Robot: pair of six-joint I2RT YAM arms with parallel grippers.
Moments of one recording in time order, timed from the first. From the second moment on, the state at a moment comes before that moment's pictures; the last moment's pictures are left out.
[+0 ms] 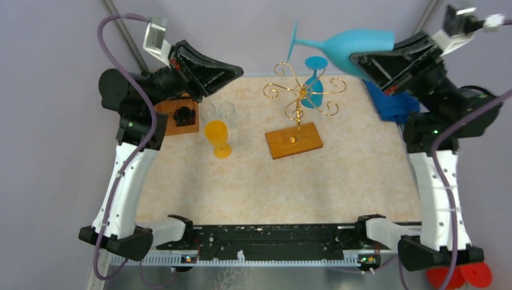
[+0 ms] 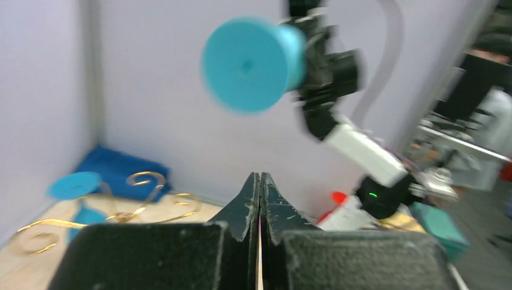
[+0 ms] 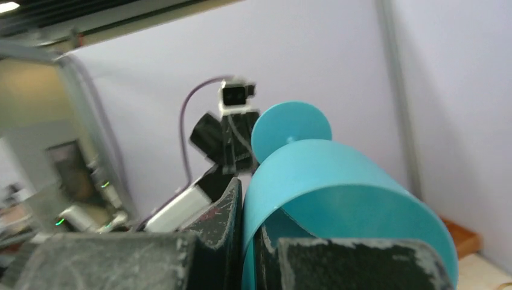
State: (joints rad) left arm -0.34 1.23 1.60 0.38 0.99 -0.90; right arm 0.09 1.12 1.44 0.84 -0.93 1.41
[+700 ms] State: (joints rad) left arm -0.35 1.63 1.88 -0.61 0.30 -0.42; right arm -0.07 1.71 2.18 -0.99 0.04 0.18
